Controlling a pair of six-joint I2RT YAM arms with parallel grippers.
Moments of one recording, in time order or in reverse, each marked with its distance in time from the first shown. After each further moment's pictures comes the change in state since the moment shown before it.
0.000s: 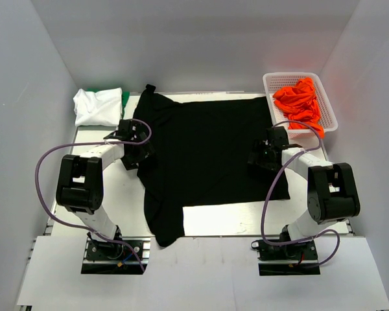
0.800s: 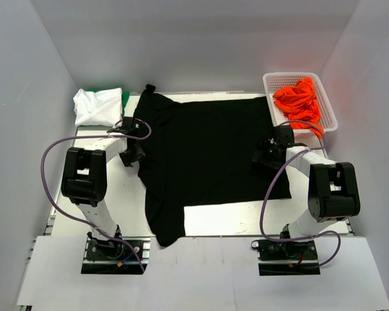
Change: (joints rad) left arm -0.005 0.090 0.097 -0.143 -0.244 0.009; right arm -0.072 0.014 0.013 -0.001 -0.035 -0.024
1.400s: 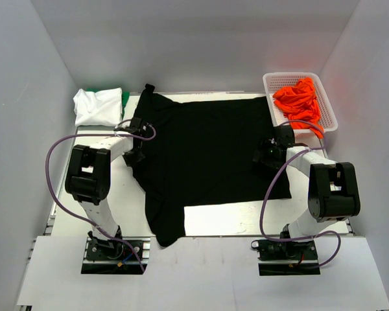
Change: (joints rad) left arm -0.067 0.040 0.052 -0.111 -0.204 -0.037; right arm -0.004 0.000 0.000 0.000 0.013 -0.003
